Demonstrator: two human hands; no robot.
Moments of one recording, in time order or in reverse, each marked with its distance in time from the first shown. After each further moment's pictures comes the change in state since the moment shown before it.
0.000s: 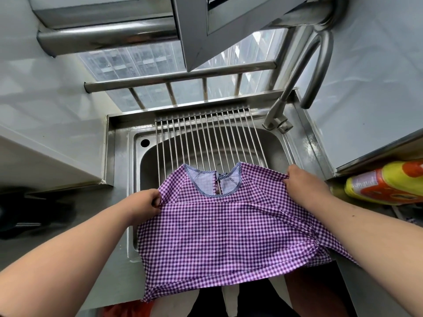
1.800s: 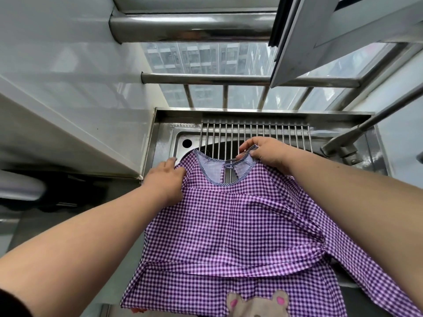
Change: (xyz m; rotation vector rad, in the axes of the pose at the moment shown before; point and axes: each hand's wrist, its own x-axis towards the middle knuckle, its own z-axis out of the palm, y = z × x) left_hand 0.037 -0.021 -0.053 0.311 0.156 -0.110; right_hand 0.123 -0.217 -0.035 0.646 -0.550 -0.301
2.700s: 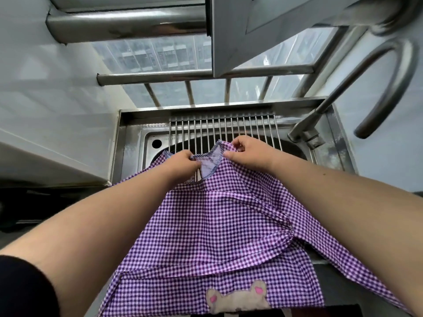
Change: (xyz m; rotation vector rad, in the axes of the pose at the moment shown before) left_hand 0.039 0.096 -0.033 -0.911 -0.046 -0.014; right_hand -0.055 0.027 -0.015 -0.208 0.094 -0.145
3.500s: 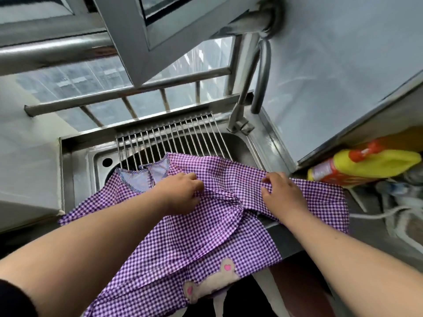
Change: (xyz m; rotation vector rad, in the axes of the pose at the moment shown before) left_hand -0.066 0.050 0.074 0.974 -0.188 0.741; right_hand -0.190 0.145 0.043 -0.257 0.613 0.396
